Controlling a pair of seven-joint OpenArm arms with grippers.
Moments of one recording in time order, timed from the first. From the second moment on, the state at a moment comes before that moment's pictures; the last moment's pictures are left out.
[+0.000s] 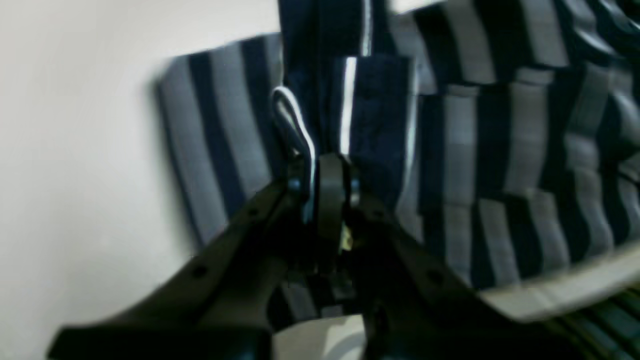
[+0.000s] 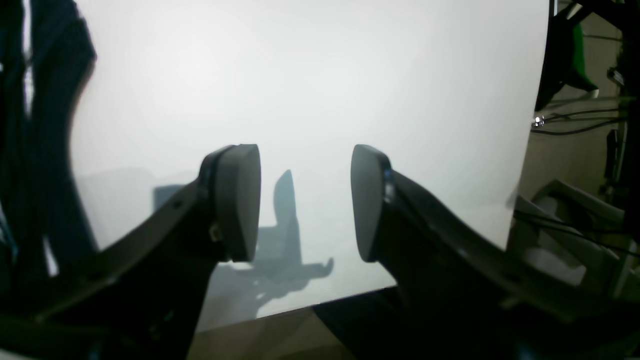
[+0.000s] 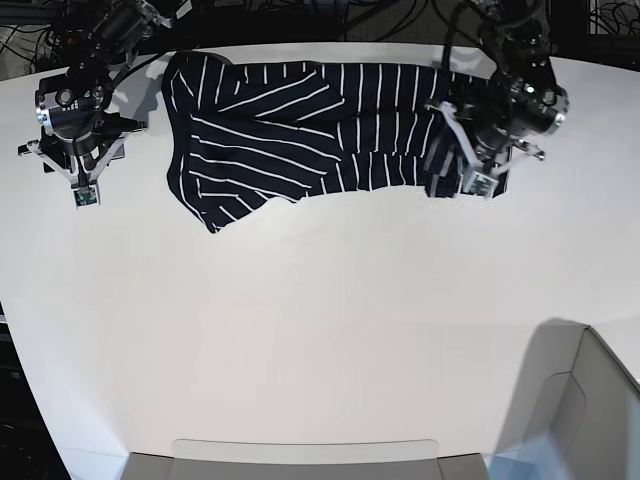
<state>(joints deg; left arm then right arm) 14.6 -1.1 -18.0 116.2 -15.3 -36.3 78.2 -5.9 -4.5 35.6 119.4 -14.4 44.5 -68.9</state>
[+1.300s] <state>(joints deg) 14.7 -11.5 -1.3 116.2 -51.7 -36.2 78.6 -6.0 -4.6 31.0 119.4 -14.2 44.5 -68.9</state>
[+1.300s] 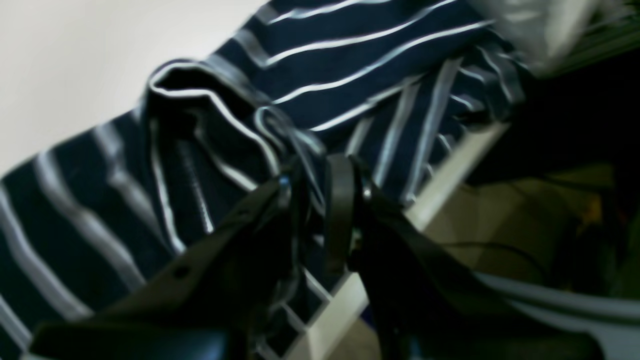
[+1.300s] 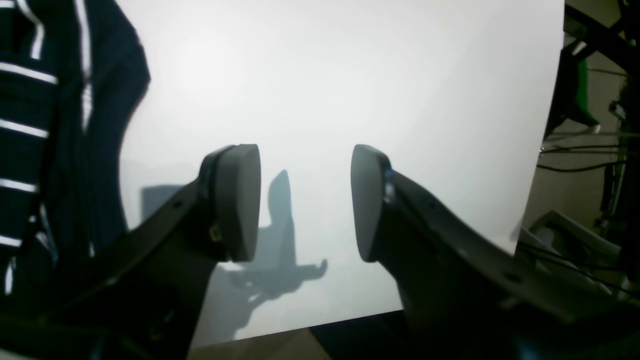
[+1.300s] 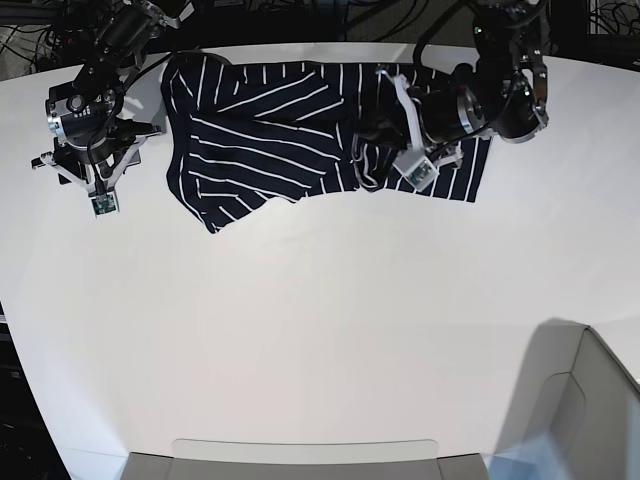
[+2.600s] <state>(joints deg) 14.2 -16.1 -25.8 88.2 -37.4 -37.1 65.2 -6.1 -4.6 31.3 119.4 -14.4 44.5 -68.9</state>
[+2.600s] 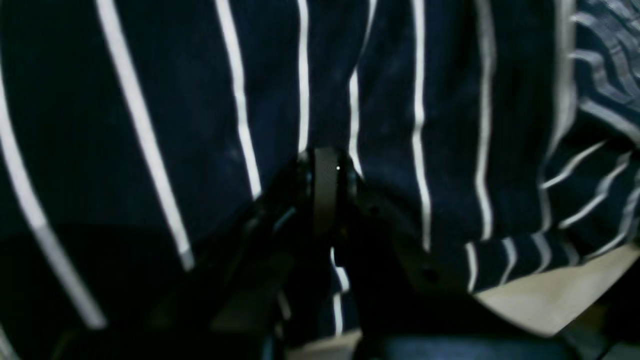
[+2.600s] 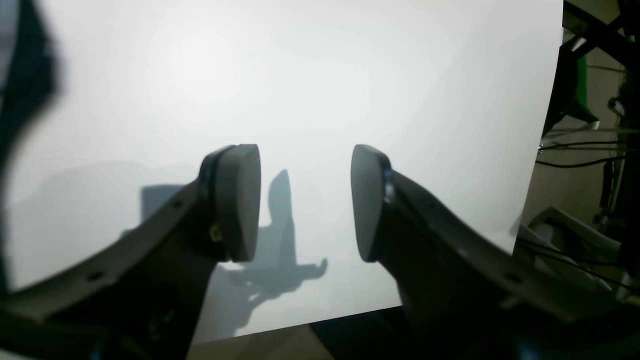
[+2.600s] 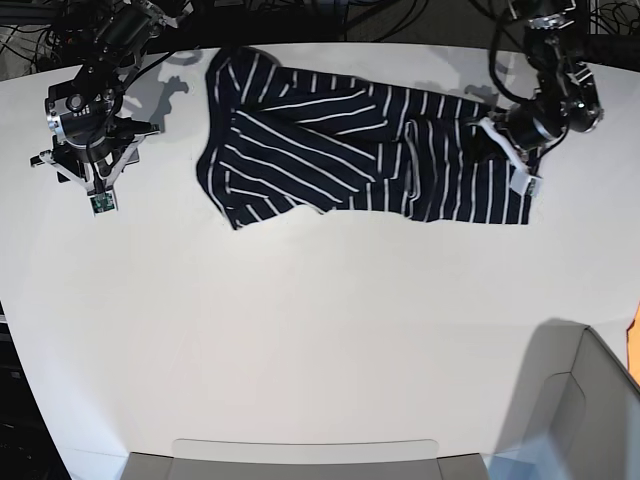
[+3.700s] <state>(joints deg) 13.1 -14.7 -25.7 103.6 -33.9 -36.3 77.6 -9.3 -1.5 31.4 119.5 45.7 44.5 -82.2</state>
